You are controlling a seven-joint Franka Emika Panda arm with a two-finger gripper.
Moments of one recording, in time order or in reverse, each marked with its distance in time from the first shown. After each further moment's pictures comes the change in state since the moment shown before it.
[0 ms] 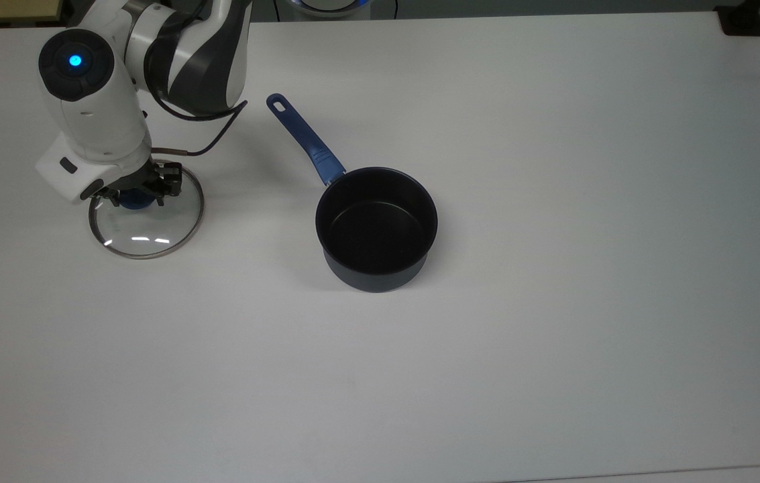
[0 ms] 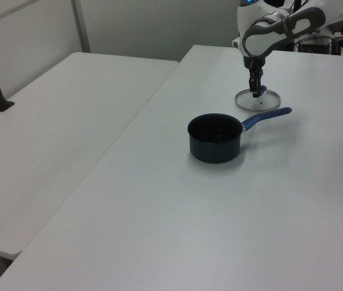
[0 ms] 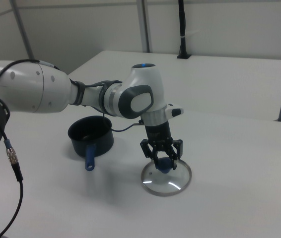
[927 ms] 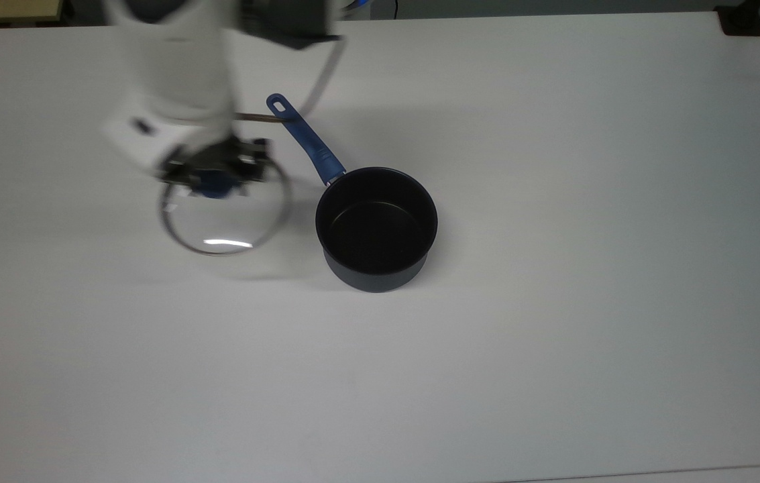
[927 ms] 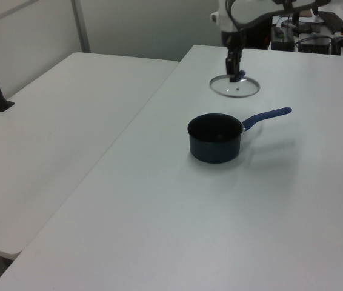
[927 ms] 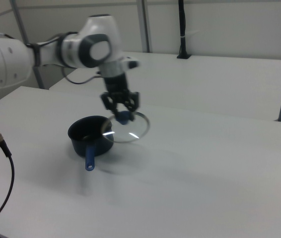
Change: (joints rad) arm 0.238 -0.064 -0.028 0.222 0.077 -0.270 0.201
